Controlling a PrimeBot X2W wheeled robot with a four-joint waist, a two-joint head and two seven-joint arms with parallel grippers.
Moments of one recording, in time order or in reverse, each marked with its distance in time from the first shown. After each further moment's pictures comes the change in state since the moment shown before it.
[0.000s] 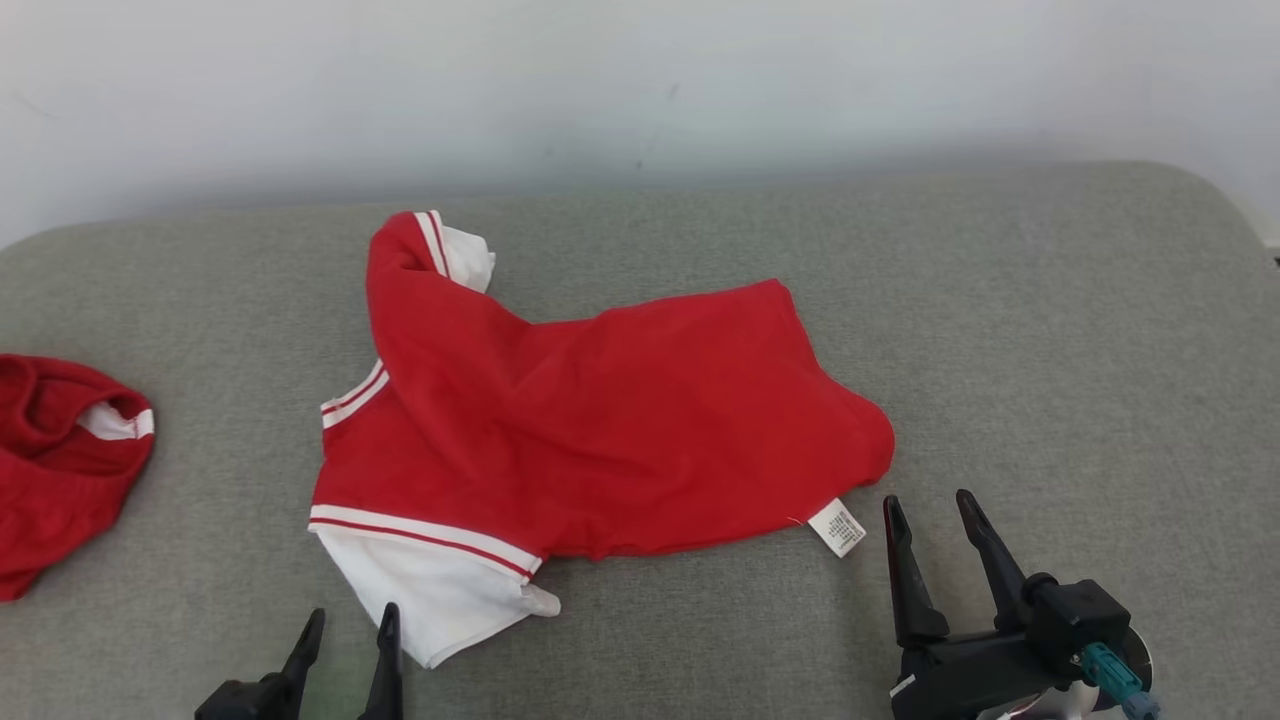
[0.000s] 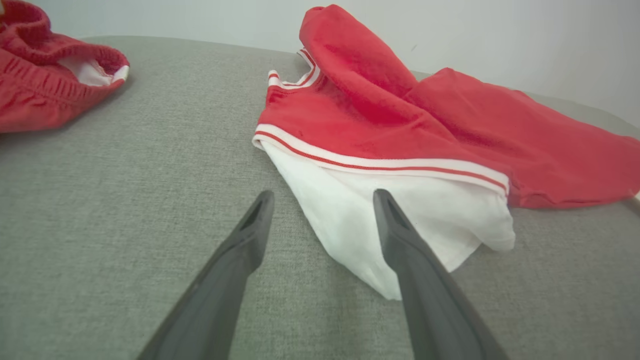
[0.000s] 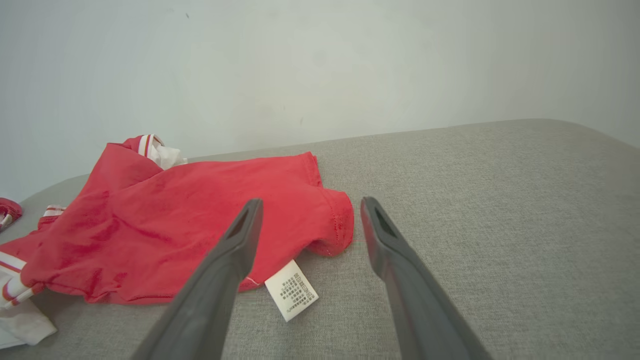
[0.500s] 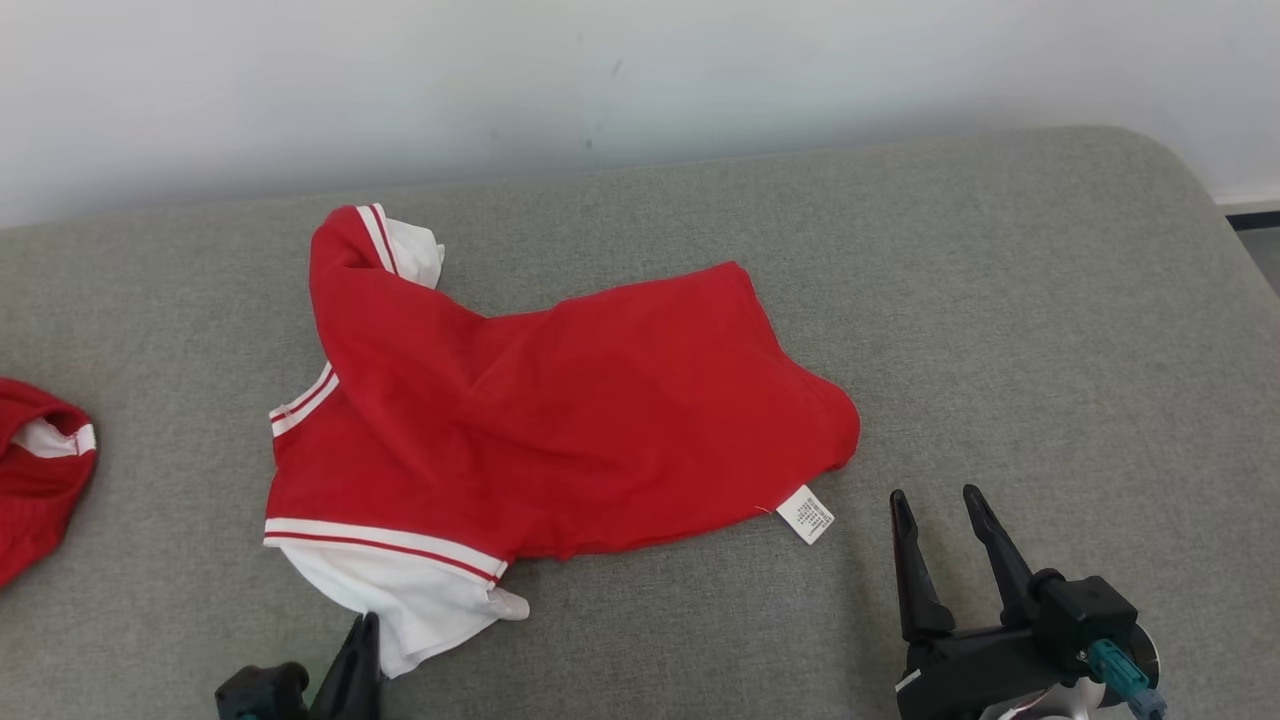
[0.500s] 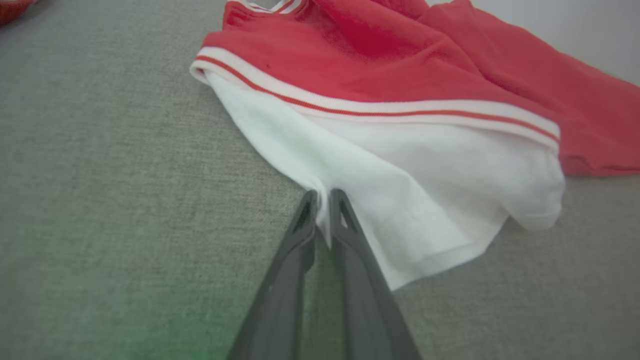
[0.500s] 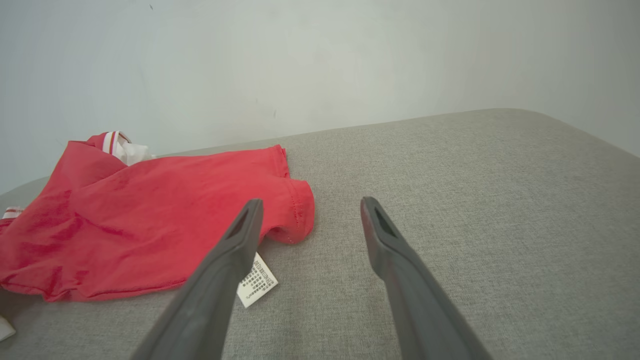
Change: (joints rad) left arm -0.112 0.000 -0.037 0.252 -0.052 0.000 -0.001; right arm -0.006 0.000 -0.006 -0.002 -0.003 0.000 0.000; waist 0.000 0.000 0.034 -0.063
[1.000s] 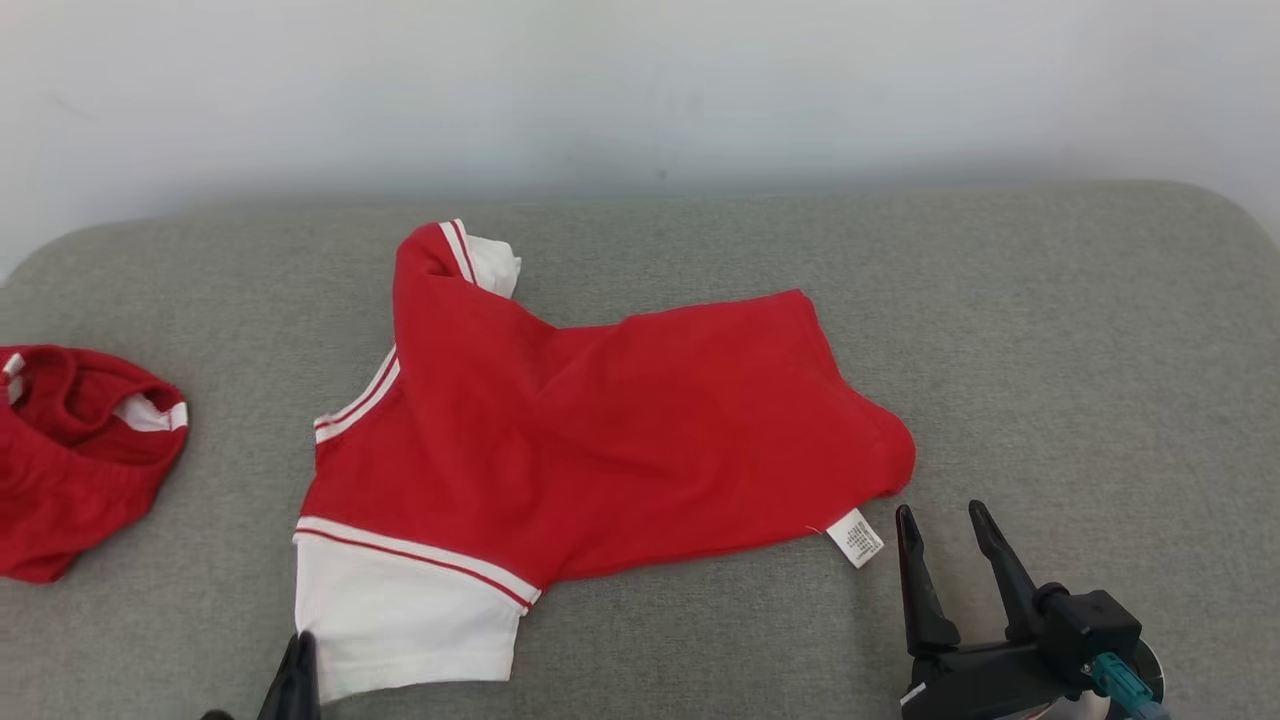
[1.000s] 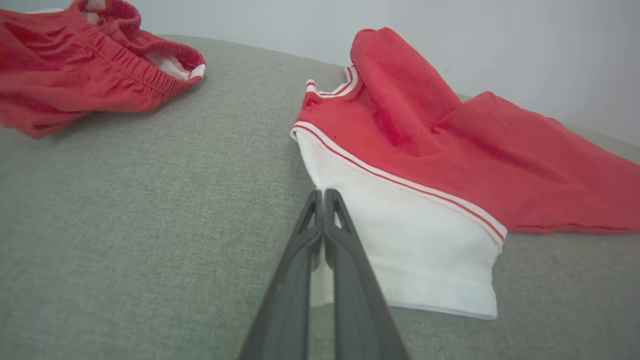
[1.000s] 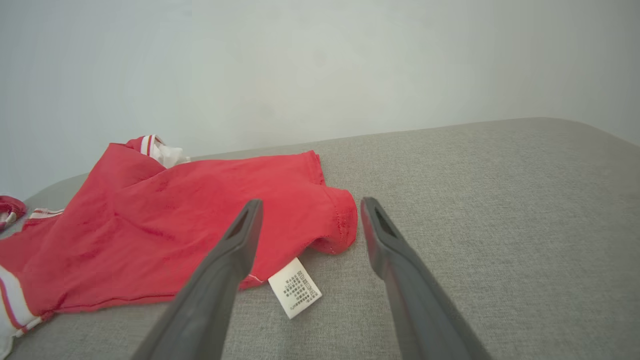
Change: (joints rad) left arm 0.155 0.004 0.108 -0.267 0.000 0.000 0.001; right arm 0.024 0.000 -0.013 0.000 0.003 0.000 0.000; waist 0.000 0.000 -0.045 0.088
